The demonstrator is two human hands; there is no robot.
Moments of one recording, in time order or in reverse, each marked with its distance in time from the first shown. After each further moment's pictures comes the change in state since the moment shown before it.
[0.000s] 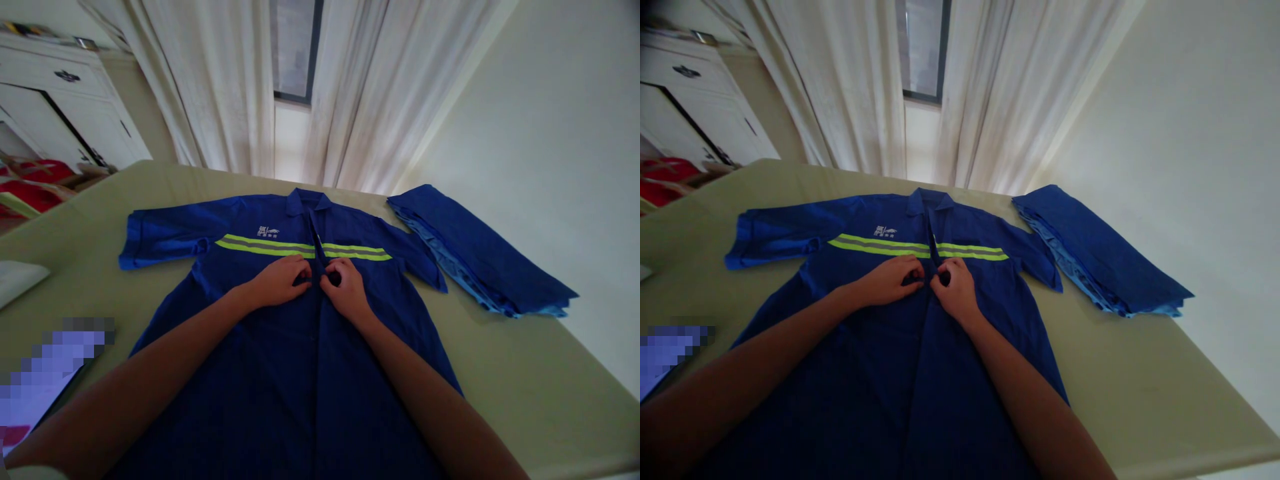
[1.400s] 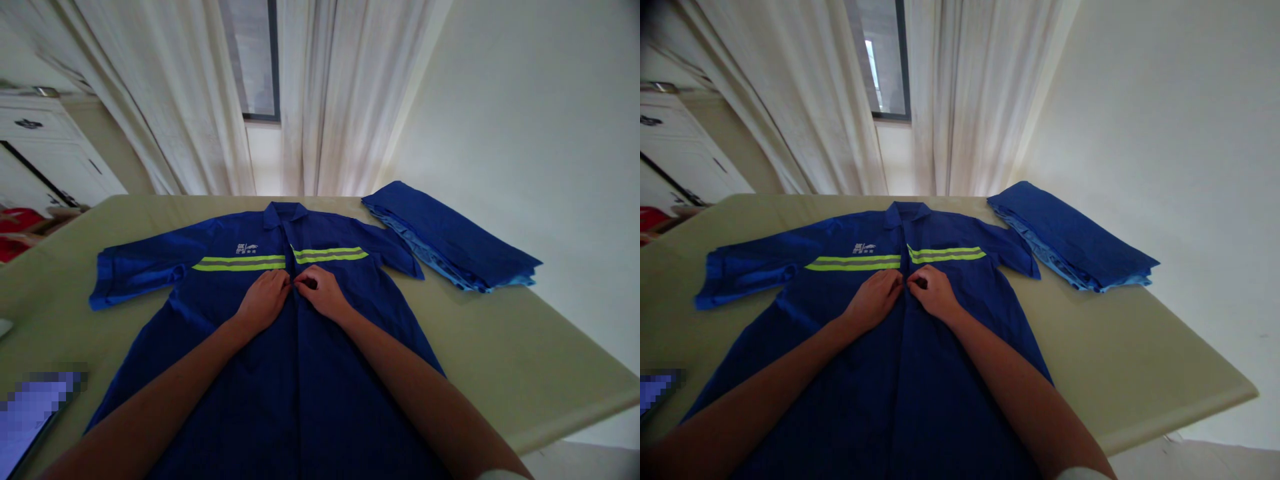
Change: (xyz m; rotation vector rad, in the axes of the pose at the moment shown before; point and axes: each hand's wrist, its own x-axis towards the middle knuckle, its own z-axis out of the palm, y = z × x) left_hand 0.000 0.017 0.021 0.117 0.177 -0.167; right_hand 0.004 0.006 0.004 0.249 -0.130 -0.002
